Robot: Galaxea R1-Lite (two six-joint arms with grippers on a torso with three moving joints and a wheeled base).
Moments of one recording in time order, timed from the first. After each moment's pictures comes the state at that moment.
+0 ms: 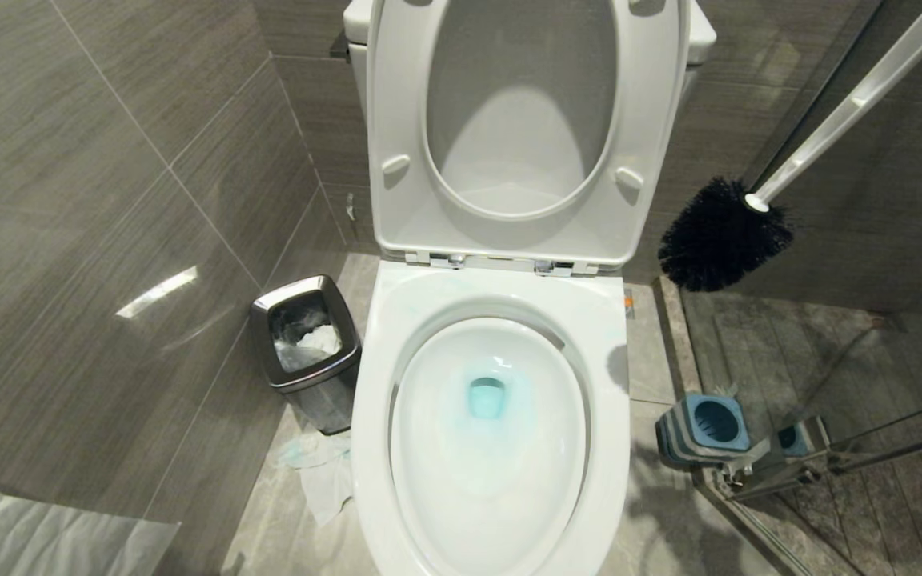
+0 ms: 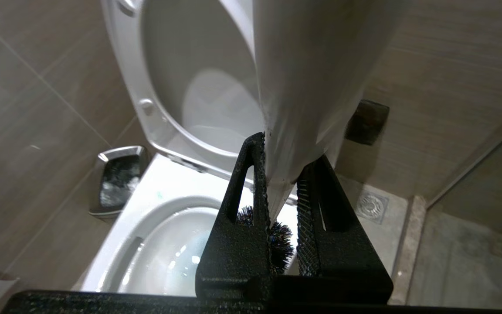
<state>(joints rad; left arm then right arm) 0.01 0.00 0.00 0.00 0.00 0.01 0.48 1.26 -1.61 0.23 -0.16 0.01</state>
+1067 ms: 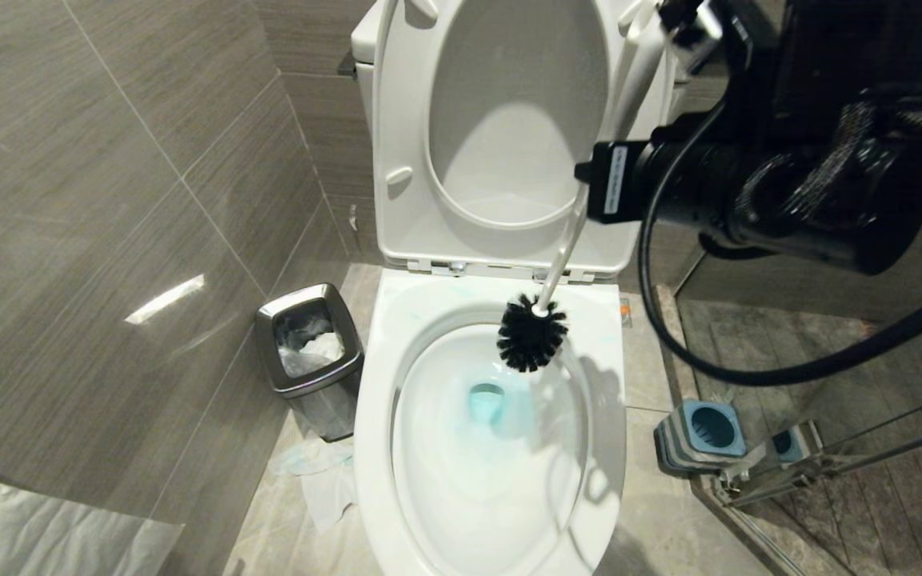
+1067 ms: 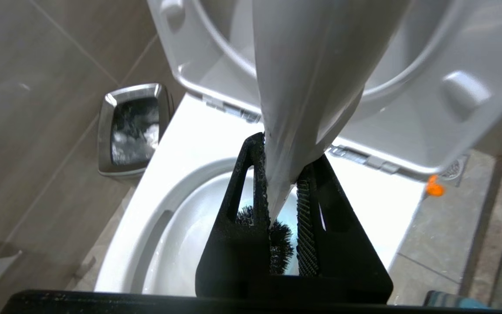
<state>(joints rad) 0.01 0.00 0.00 0.00 0.00 0.01 0.72 1.70 -1.48 -0.12 -0.35 0.08</state>
